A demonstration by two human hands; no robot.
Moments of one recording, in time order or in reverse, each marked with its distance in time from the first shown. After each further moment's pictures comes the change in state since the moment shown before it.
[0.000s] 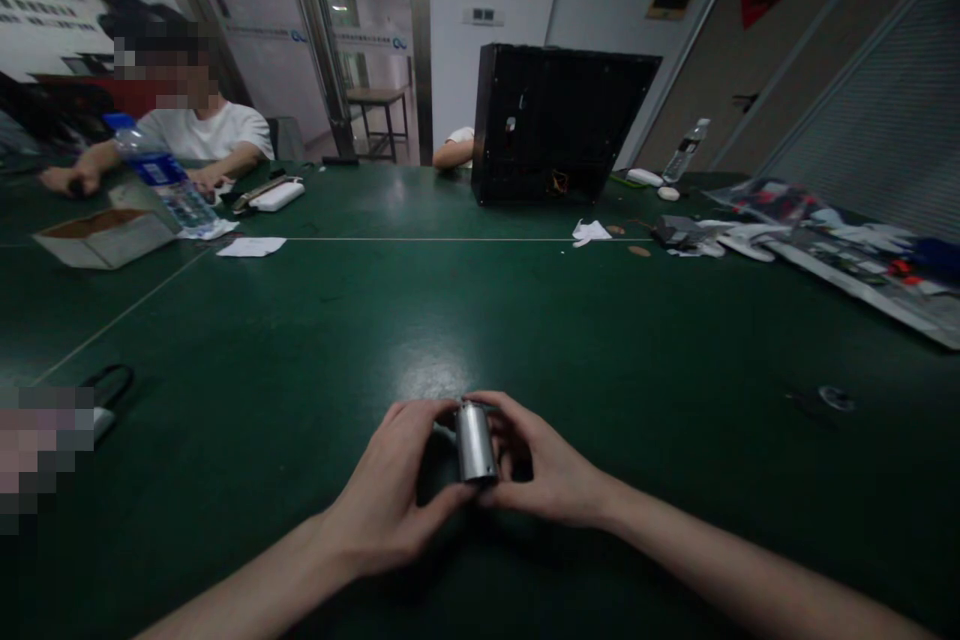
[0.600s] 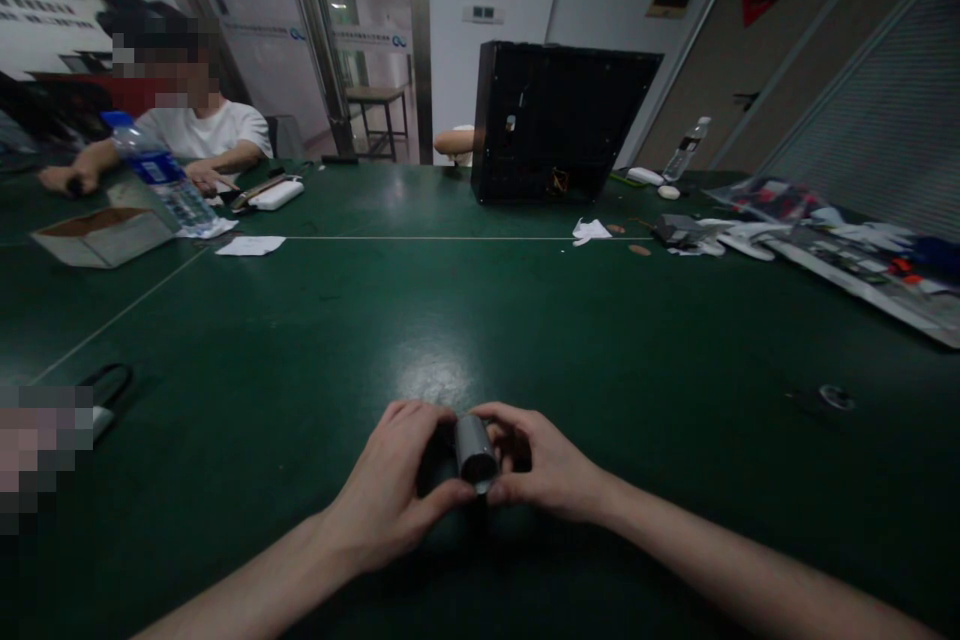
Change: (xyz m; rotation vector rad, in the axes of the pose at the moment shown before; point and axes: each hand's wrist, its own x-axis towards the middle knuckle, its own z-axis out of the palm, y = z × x) left_hand 0.004 0.002 -0.003 0.022 -0.056 -0.022; right_hand 0.004 -0.002 -0.002 0.096 -0.034 0.056
